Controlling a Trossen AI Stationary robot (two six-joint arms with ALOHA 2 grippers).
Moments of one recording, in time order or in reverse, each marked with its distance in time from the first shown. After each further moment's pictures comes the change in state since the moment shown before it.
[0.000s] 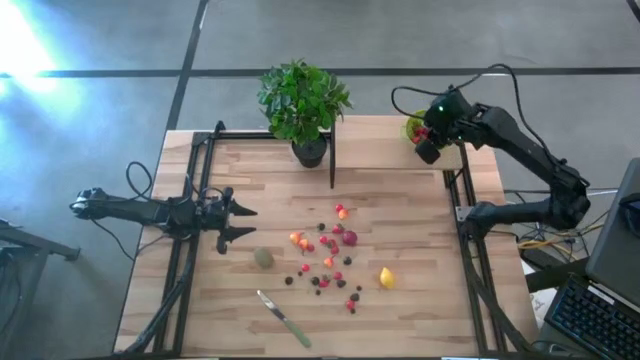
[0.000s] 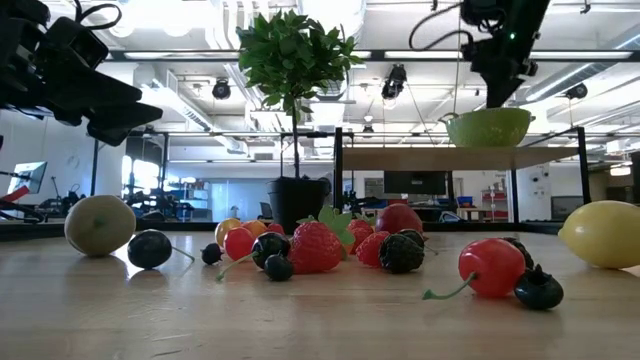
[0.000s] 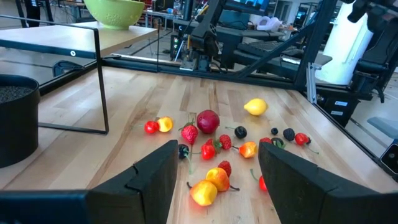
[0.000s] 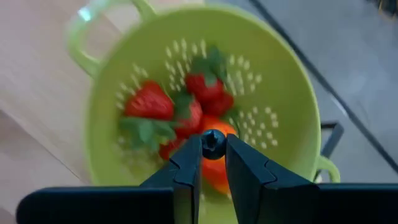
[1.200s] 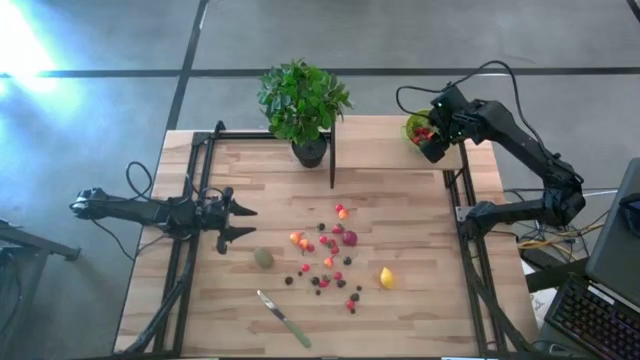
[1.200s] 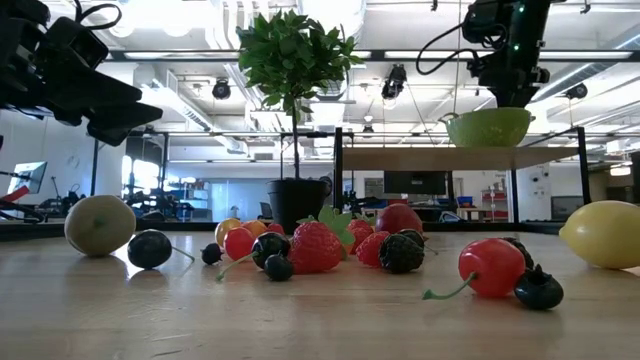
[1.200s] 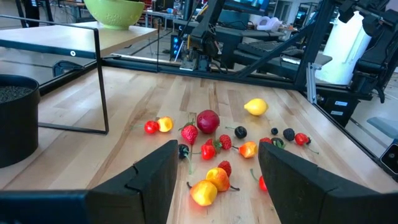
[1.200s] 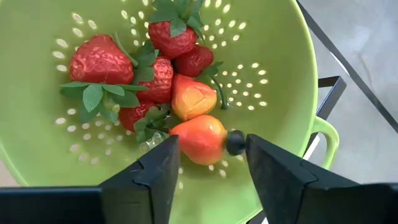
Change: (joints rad) left arm 0.000 0.000 0.000 0.000 0.000 0.000; right arm -0.086 0.044 0.004 -0.085 0.003 0.018
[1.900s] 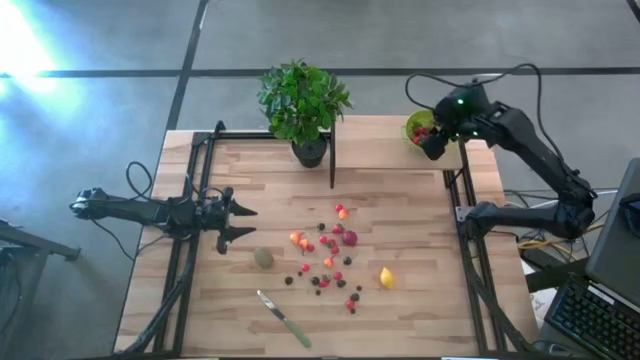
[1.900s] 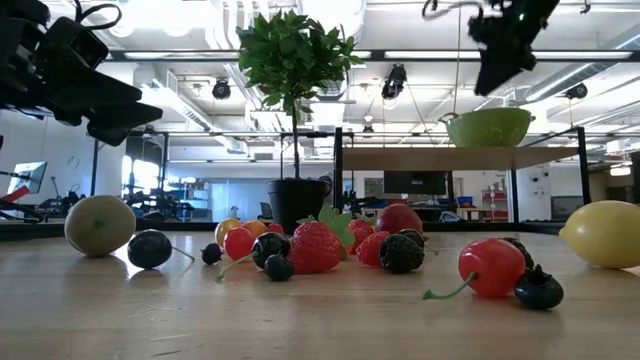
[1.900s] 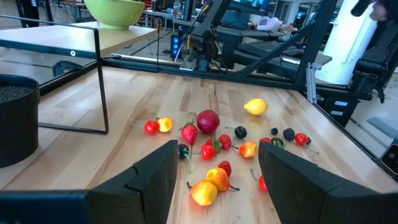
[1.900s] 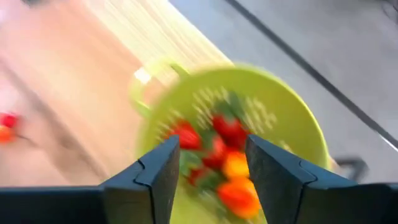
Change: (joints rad) left arm 0.000 0.000 0.000 0.000 0.000 0.000; right arm 0.014 -0.150 -0.001 0.192 -0.248 -0.050
